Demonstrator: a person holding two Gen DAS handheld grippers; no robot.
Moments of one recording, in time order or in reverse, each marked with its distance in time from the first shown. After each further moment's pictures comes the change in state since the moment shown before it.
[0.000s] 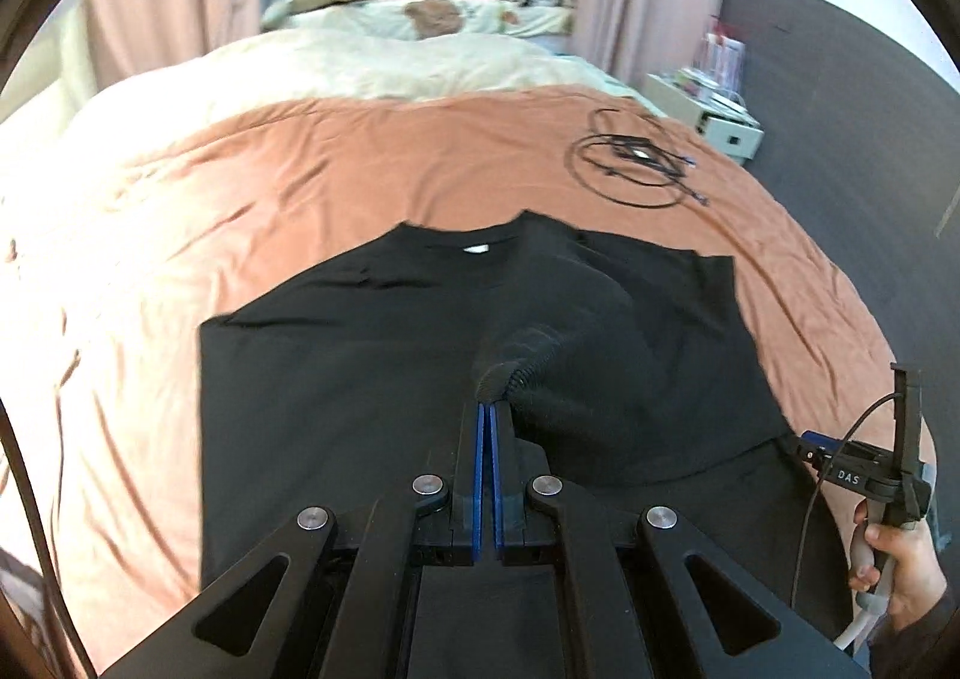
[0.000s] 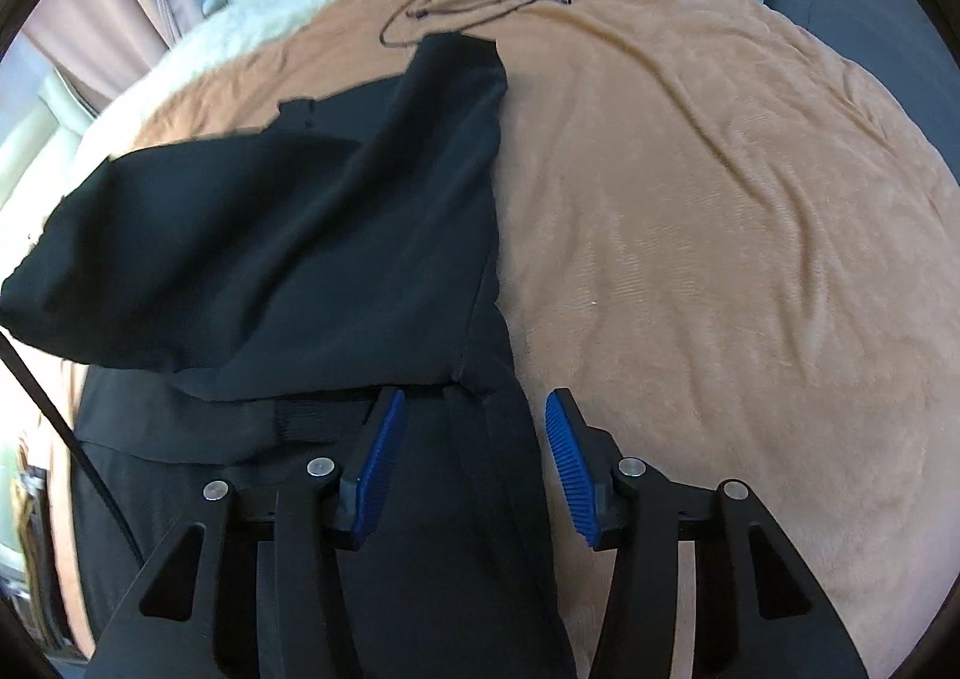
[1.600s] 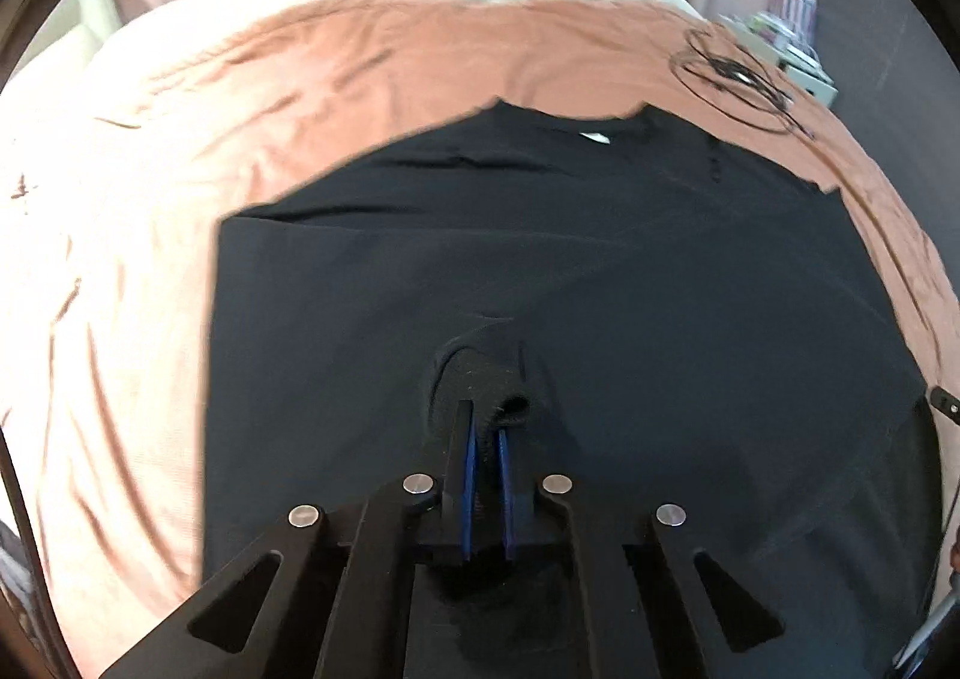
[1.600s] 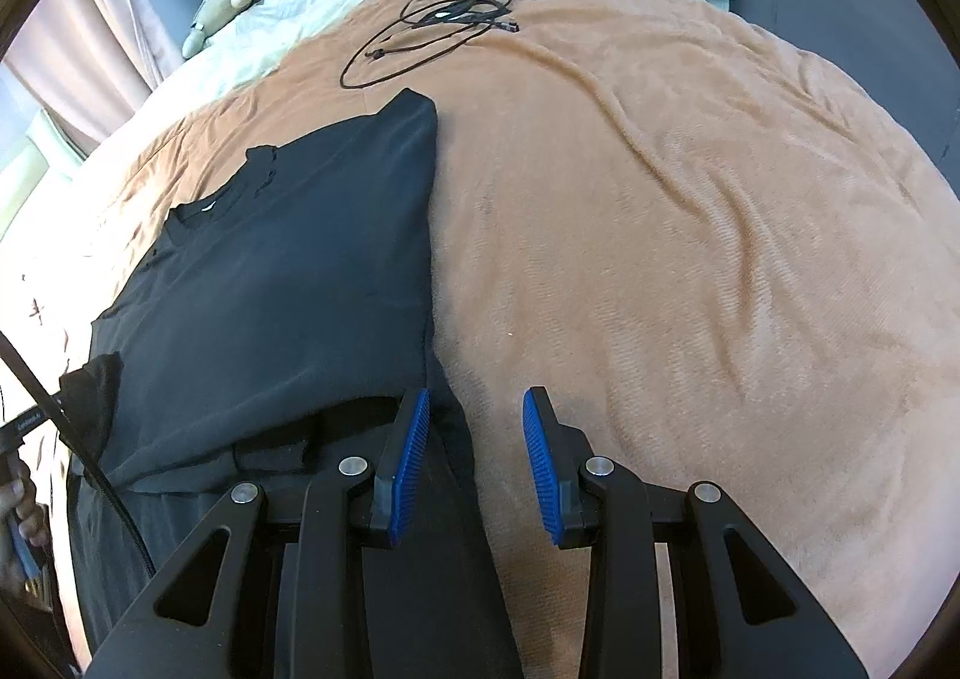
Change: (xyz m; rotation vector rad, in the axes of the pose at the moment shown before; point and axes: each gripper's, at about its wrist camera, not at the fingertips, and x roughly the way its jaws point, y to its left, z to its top) left arm 0.085 0.066 -0.039 -0.027 0.134 0.140; right arm -0.003 -0.029 -0.001 0.074 -0.088 -0.002
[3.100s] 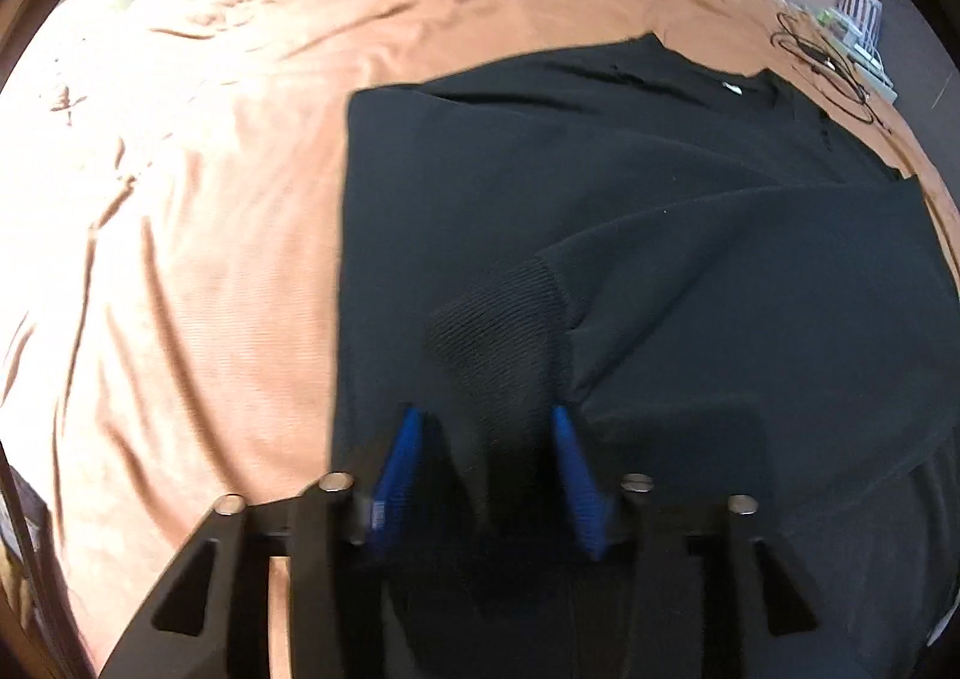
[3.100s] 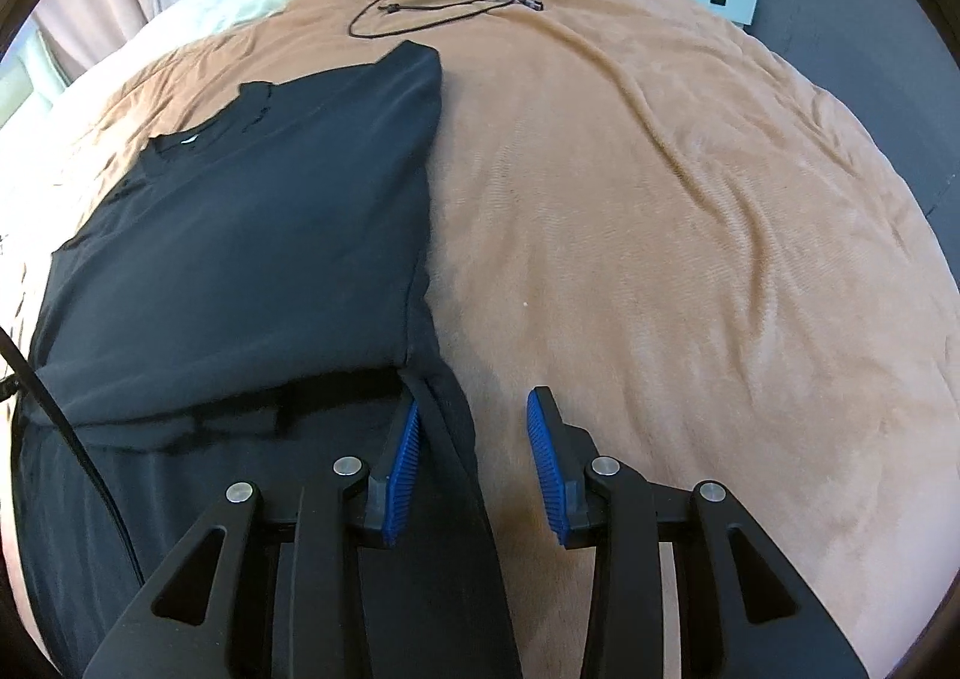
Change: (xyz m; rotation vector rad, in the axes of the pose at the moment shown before) left arm 0.010 0.086 -0.048 -0.086 0.117 0.062; right arm 0.016 0.038 -0.006 -0.129 0.059 -0.123
